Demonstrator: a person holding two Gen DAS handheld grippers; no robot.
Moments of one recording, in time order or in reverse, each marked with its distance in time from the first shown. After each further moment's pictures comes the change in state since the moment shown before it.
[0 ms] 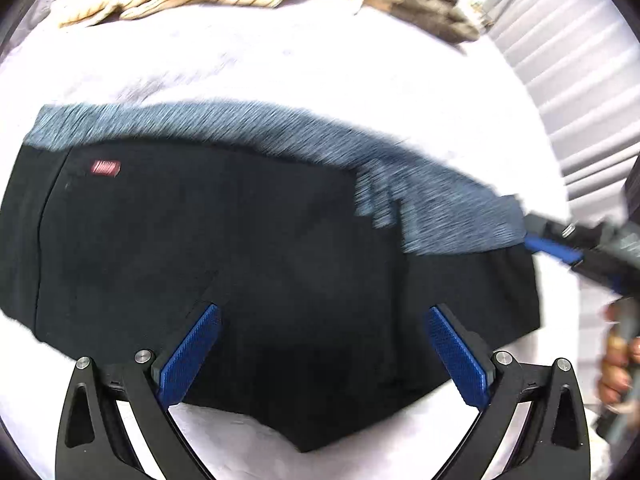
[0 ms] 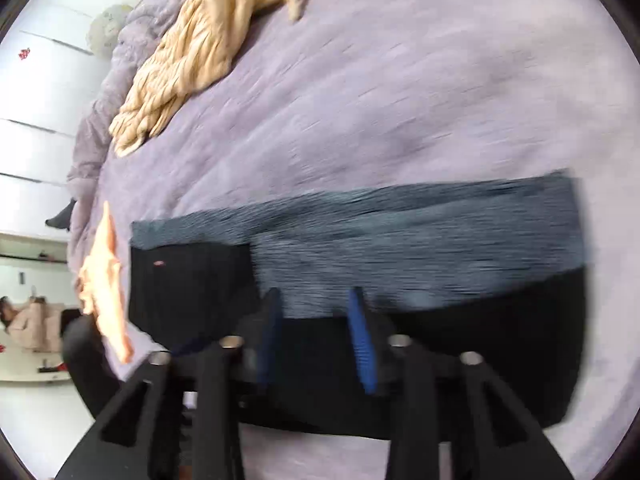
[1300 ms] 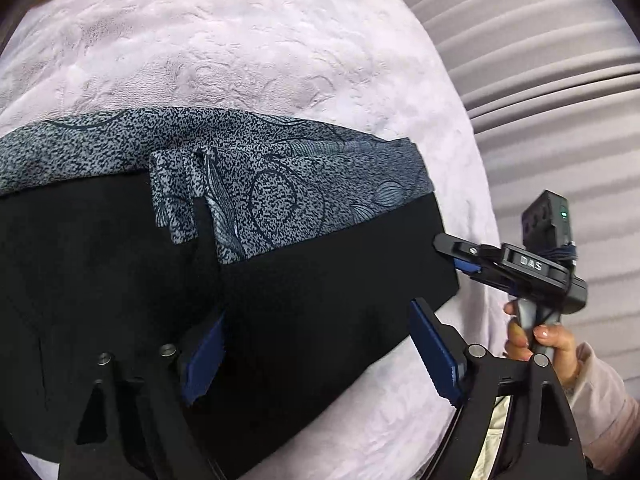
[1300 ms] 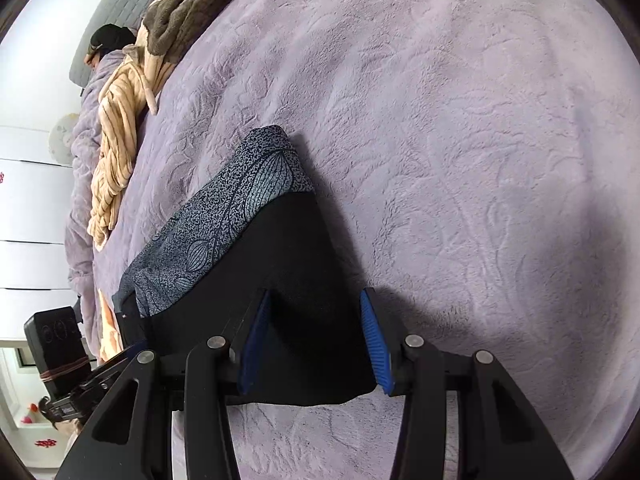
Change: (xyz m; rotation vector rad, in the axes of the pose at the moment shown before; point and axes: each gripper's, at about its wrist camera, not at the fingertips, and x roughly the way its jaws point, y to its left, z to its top) left arm 0.061 -0.064 0.029 0.184 0.206 -0.303; right arm -0.018 -0.158 -0.057 0.307 -0.067 0.086
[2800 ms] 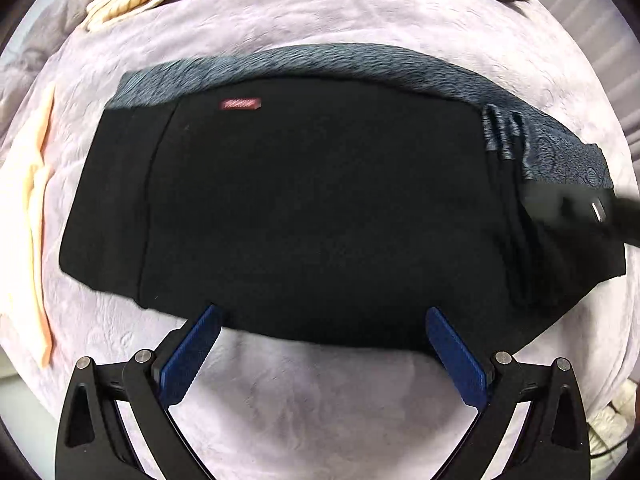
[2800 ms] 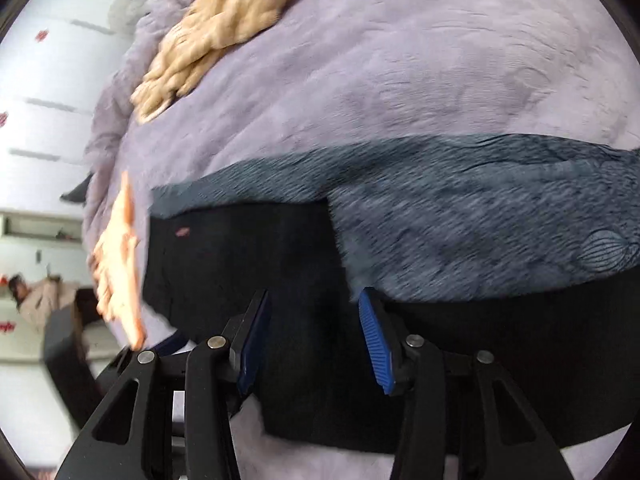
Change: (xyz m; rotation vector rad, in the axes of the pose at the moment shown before) left arm -0.099 0.077 -0.065 -0.208 -0.057 0.598; right arm 0.100 0.230 -0.068 -0.428 0.241 0.057
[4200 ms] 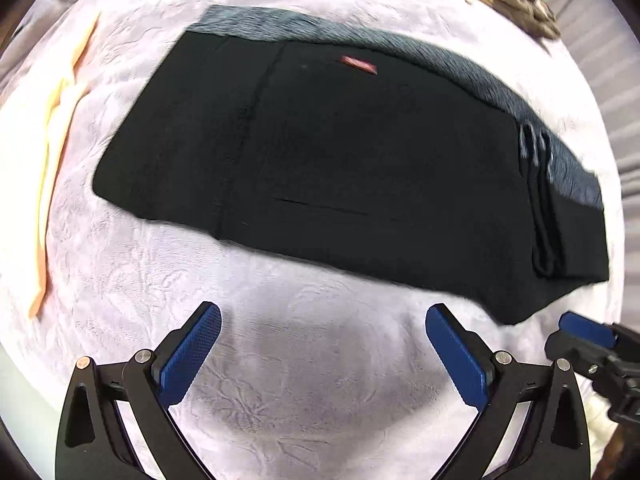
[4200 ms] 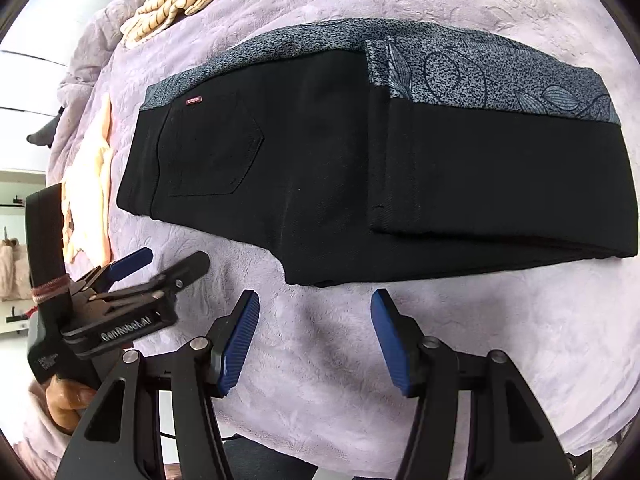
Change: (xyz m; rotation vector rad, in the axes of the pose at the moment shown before) left arm -0.022 0.125 -0.073 -0.134 0.010 -0.101; right arm -0.005 0.046 -0.092 0.006 0.086 -0.236
